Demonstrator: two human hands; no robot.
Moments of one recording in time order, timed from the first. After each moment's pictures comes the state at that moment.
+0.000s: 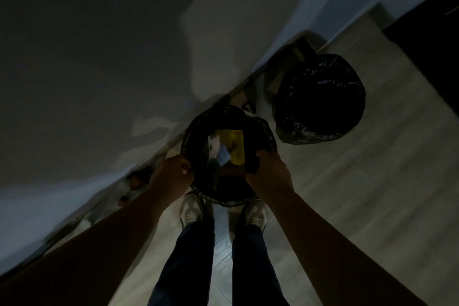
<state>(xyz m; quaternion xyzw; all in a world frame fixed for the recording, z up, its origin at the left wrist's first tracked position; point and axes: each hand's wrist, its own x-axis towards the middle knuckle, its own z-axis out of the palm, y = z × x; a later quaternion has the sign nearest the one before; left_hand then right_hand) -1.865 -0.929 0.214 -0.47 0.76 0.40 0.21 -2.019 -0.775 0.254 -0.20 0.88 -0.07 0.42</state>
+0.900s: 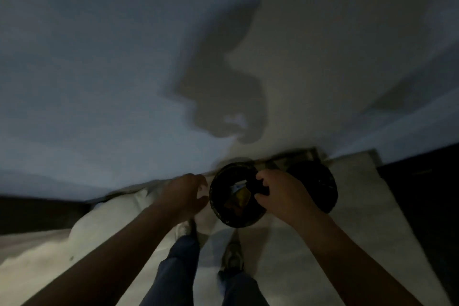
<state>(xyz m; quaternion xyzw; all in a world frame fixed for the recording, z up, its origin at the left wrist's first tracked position) -1.822 -0.850 0.604 -0.48 0.82 0.31 0.10 -2.043 -0.769 0.614 -0.58 0.74 -0.03 0.34</state>
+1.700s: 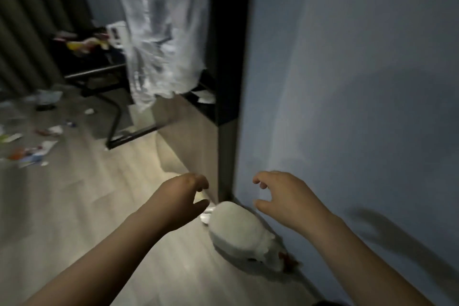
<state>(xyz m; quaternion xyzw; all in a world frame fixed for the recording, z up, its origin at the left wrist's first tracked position) -1.498 -0.569 0.836 -0.84 0.52 0.10 -0.10 -1.666 -0.728 0.853 -0.95 0.24 -0.04 0.17</state>
